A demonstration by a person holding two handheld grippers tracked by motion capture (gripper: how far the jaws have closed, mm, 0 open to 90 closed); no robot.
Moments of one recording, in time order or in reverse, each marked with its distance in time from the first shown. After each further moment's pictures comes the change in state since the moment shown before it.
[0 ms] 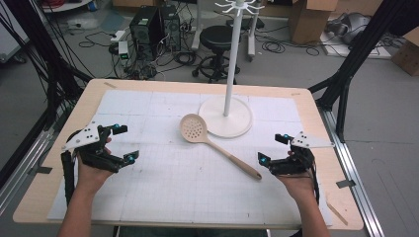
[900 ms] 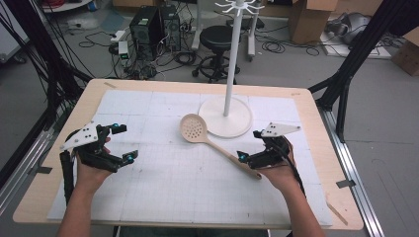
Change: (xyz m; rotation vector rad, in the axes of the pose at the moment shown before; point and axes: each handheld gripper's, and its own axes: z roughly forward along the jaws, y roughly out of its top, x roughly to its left) left arm 0.000 0.001 -0.001 -0.005 -0.003 0.002; right arm 0.018 0.024 0.056 0.206 0.067 -0.082
